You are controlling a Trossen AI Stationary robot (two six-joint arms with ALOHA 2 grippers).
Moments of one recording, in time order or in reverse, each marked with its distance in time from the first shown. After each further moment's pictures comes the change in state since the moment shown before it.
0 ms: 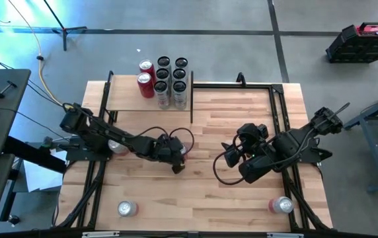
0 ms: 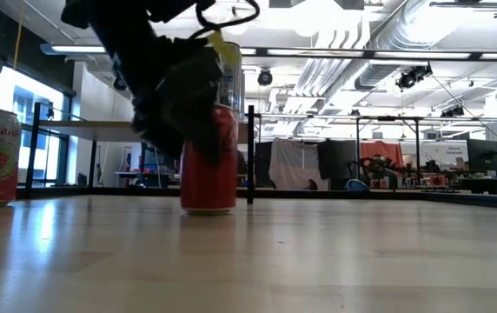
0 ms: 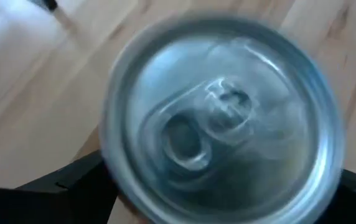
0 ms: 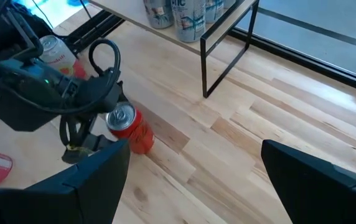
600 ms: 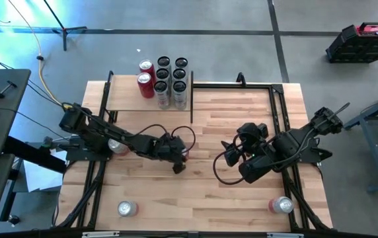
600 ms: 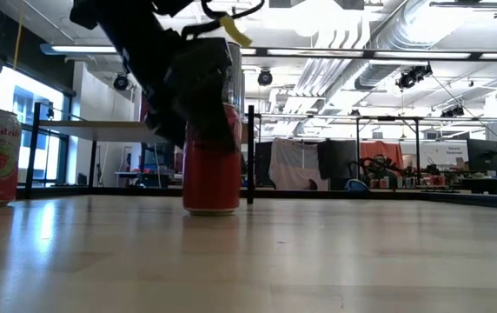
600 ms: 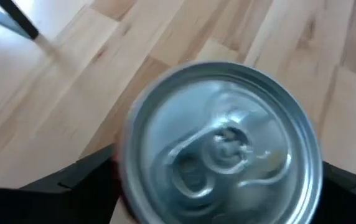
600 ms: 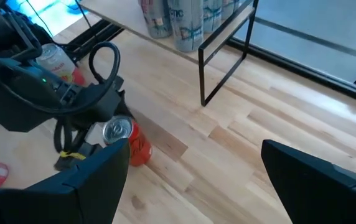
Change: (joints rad) left arm 0.013 -0.012 0.006 0.054 0.038 0.089; right arm 0.000 0.001 0.000 0.001 0.034 -0.007
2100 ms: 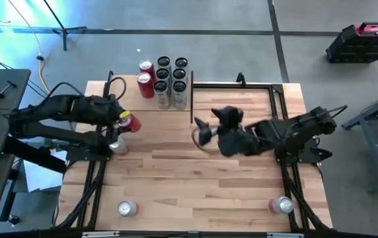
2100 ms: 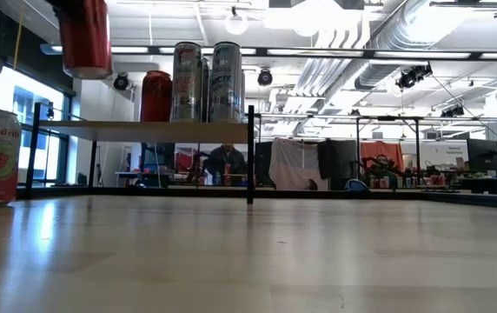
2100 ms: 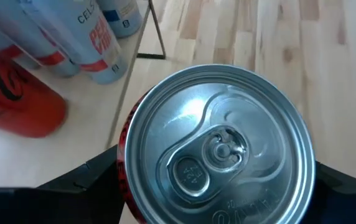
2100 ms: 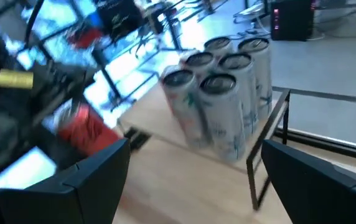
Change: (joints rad) left arm 0.277 -0.921 0.109 -0.894 0.174 0.599; right arm -0.204 0.054 0.000 0.673 0.193 -0.446
